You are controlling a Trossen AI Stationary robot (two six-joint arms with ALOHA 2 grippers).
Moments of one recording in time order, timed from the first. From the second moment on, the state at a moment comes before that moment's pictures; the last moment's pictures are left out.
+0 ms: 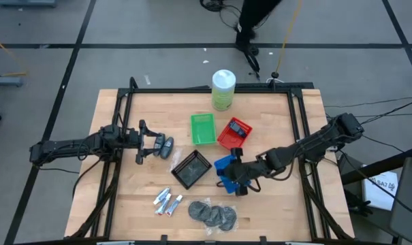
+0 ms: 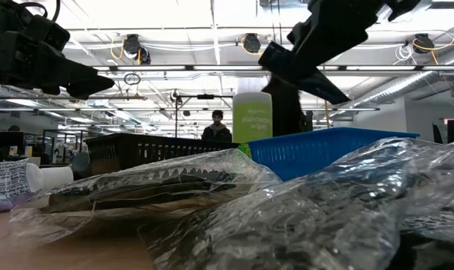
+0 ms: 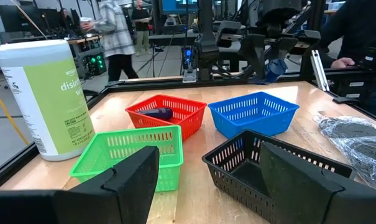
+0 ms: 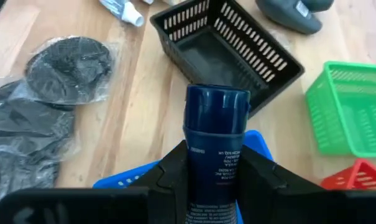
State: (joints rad) left arm 0.17 0.19 0.02 0.11 0.17 0.10; right arm 0.38 1.54 1.04 -0.31 0.28 0.13
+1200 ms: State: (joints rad) left arm 0.17 0.20 0.02 0.11 0.15 0.10; right arm -0.03 1.01 0.50 0.22 0.26 0.04
